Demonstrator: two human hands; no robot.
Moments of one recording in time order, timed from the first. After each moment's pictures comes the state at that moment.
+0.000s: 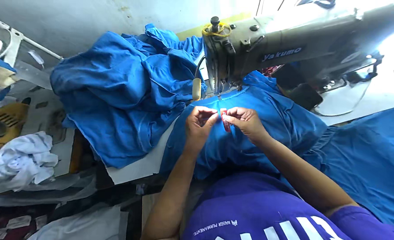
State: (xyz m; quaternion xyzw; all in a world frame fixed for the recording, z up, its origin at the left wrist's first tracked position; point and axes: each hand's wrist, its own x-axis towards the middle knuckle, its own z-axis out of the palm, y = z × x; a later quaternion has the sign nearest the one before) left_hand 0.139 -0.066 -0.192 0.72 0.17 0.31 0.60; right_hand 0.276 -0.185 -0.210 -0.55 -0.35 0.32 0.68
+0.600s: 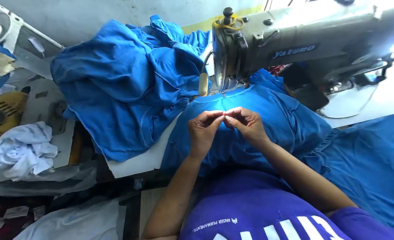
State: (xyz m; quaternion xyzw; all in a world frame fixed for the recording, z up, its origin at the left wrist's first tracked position) left_hand 0.136 -0.084 -0.193 0.68 0.20 0.39 0.59; right_hand 0.264 -0.185 -0.216 -0.53 -0.45 0.23 0.69
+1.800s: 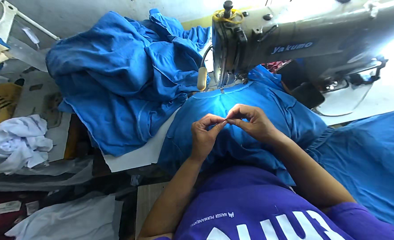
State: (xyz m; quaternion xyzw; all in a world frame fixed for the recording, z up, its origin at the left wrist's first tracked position) left_hand 0.127 -0.099 -0.205 0.69 0.19 0.37 0.59; right_hand 0.288 -0.203 -0.192 -0.55 -0.58 0.25 0.55
